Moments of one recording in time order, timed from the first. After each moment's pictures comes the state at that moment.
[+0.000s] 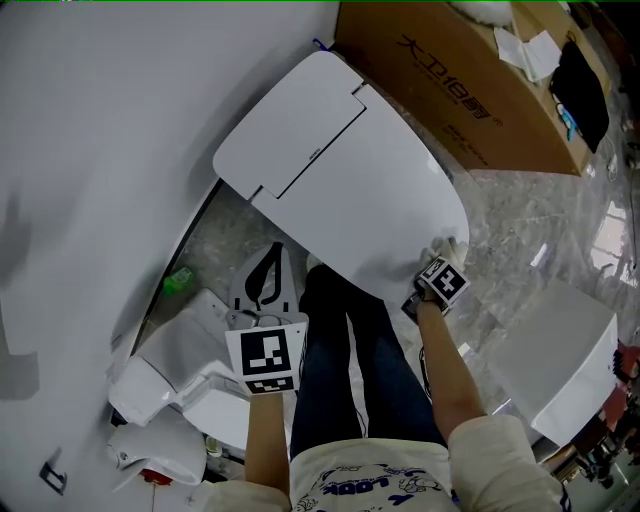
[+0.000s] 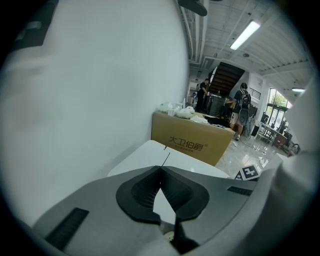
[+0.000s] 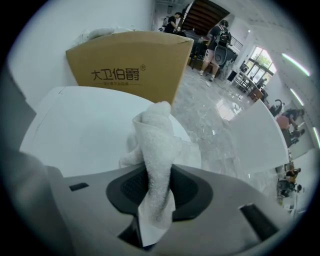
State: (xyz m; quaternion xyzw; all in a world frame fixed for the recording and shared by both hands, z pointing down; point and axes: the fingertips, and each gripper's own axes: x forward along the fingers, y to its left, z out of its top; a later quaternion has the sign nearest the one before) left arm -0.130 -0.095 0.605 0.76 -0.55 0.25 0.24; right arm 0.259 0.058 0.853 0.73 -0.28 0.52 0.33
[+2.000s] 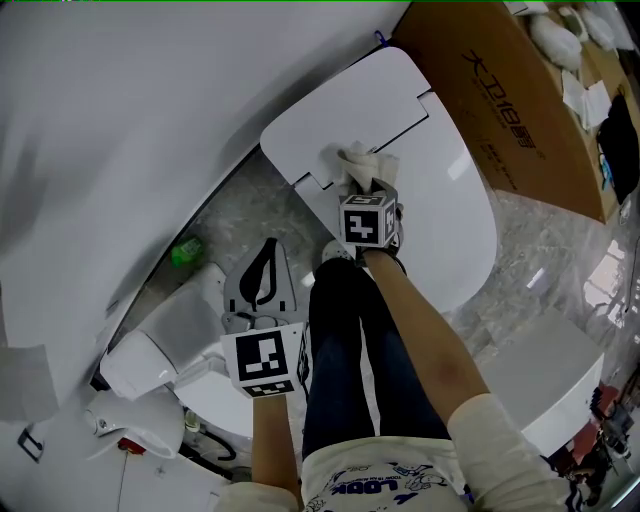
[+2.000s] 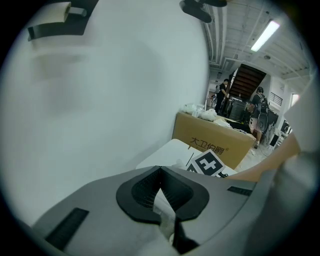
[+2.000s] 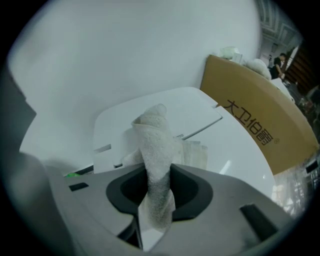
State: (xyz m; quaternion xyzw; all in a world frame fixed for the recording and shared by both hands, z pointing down) left arm -0.241 -0.091 0.618 0.69 -0.63 0.24 0.27; right arm -0.086 -0.171 0.845 0.48 -0.68 0.33 0.45
